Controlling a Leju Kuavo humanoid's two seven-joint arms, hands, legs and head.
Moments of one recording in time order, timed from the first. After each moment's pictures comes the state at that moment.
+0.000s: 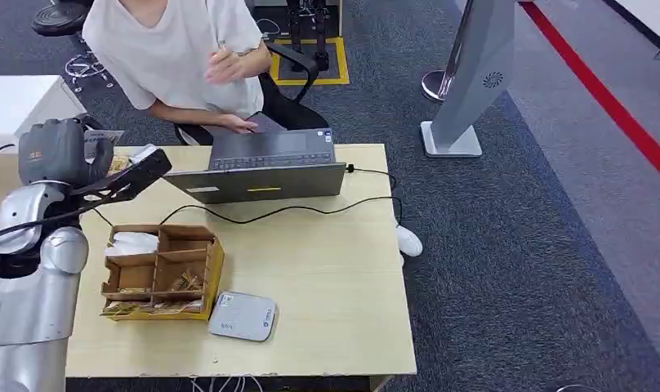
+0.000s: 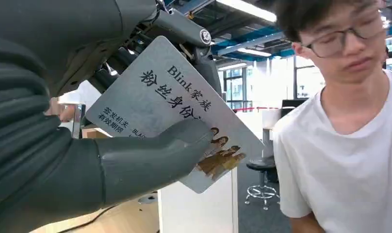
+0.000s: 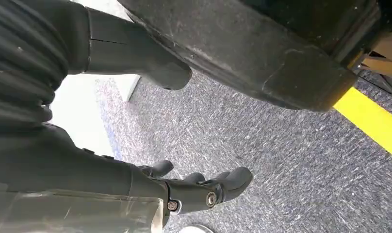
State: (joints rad) left arm -0.64 0.10 -0.26 -1.32 -1.23 -0.12 0.11; right arm -0.05 0.05 0.76 -0.13 0.08 -0.21 0.15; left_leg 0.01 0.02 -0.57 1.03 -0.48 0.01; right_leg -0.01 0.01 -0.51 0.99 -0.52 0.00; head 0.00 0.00
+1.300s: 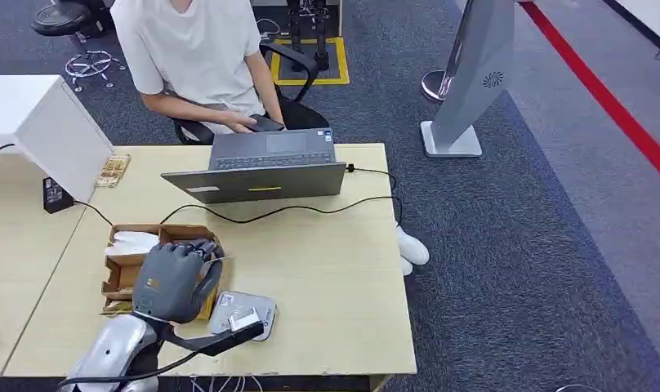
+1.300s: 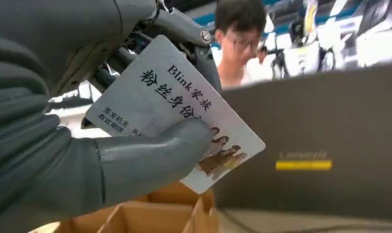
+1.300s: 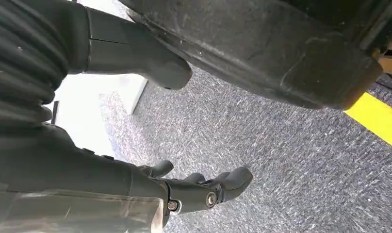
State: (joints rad) left arm -0.12 0.16 -0.63 -1.71 -1.22 -0.02 0.04; right arm -0.04 0.06 0.76 -0.13 0.02 -0.23 0.17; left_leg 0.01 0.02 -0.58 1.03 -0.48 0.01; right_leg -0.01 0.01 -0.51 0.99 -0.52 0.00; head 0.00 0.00
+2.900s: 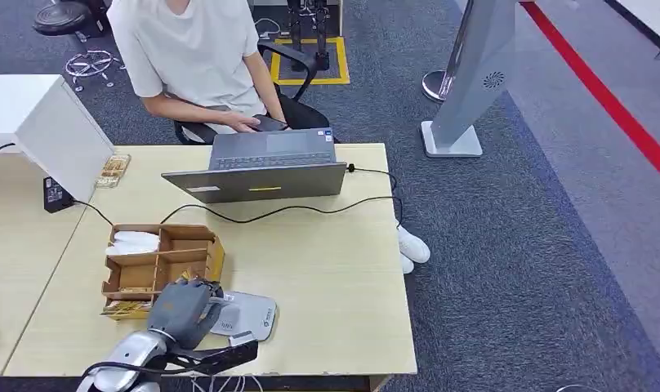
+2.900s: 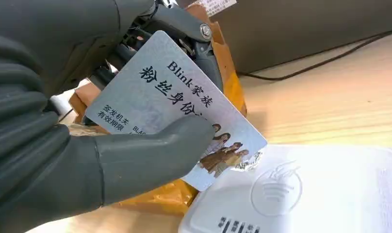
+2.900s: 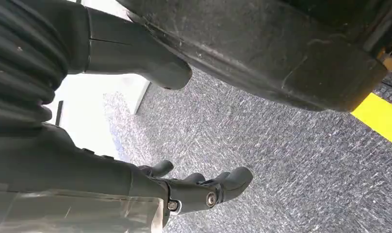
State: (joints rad) left arm -0.10 0.20 -0.63 -1.49 -1.13 -0.17 0.06; right arm -0.04 0.06 0.76 -0.13 0.02 -0.23 0.19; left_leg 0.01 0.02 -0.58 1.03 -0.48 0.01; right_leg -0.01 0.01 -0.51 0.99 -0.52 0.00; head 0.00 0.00
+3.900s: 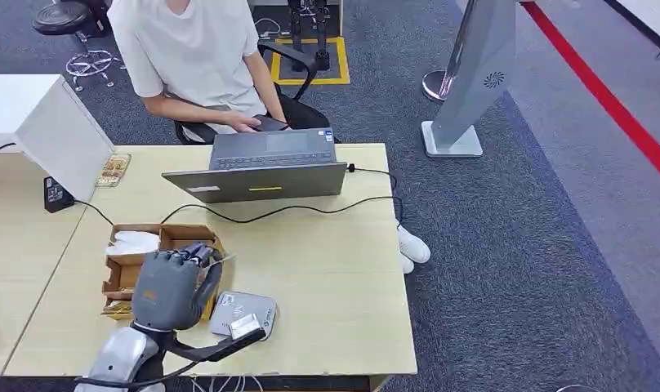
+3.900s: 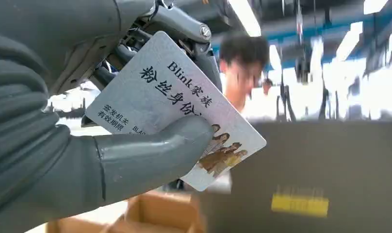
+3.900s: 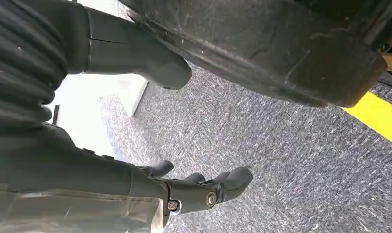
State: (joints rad) left arm -0.08 0.14 -0.62 -1.70 -1.28 0.21 -0.01; right arm -0.04 0.06 0.76 -0.13 0.00 -0.25 0.17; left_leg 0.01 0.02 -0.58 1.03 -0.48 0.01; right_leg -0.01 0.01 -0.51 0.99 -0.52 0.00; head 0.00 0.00
